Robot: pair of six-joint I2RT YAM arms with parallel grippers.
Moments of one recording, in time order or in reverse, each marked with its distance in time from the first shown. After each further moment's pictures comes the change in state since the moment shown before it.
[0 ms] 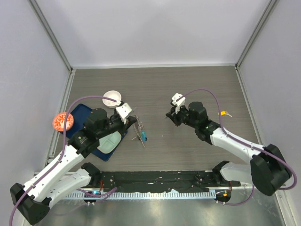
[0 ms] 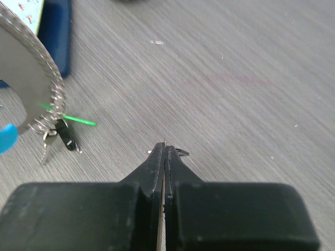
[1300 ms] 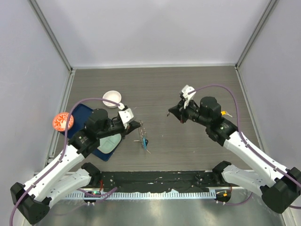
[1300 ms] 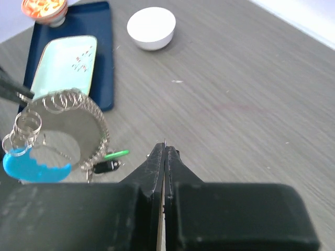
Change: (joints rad) left arm -0.001 0.008 0.000 -0.029 0.199 0.069; right arm -0.002 -0.285 0.153 -0.314 -0.075 0.093
